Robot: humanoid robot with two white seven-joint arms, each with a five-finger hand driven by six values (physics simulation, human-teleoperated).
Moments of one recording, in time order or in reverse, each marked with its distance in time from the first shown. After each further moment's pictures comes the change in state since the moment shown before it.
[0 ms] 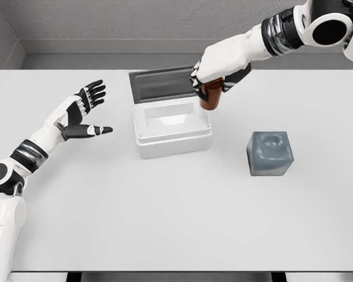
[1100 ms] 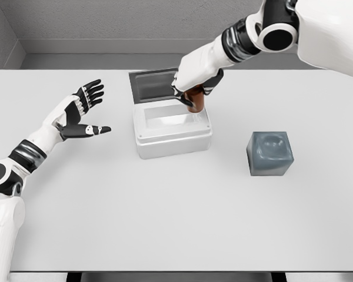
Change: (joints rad) left arm -0.002 0.001 0.006 0.000 0.000 -0.002 0.000; right arm -0.002 0.179 0.058 0.126 0.102 0.000 0.000
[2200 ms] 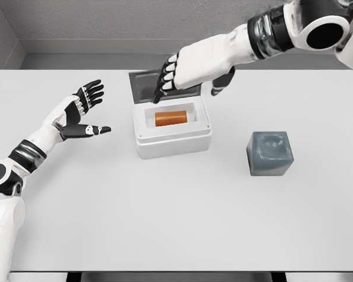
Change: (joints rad) left arm -0.002 0.000 -0.001 0.001 0.000 0.000 0.000; right arm 0.034 -0.232 -0.175 -0.301 -0.115 0.000 -0.019
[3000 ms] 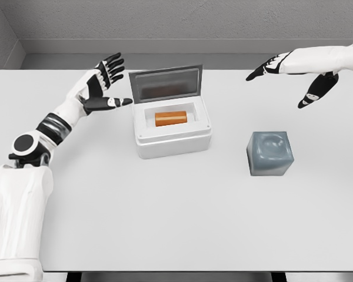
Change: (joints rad) left arm -0.199 -0.140 0.000 0.182 -0.047 0.007 0.000; right arm 0.163 -0.334 -0.015 0.146 -0.264 -0.001 -0.004
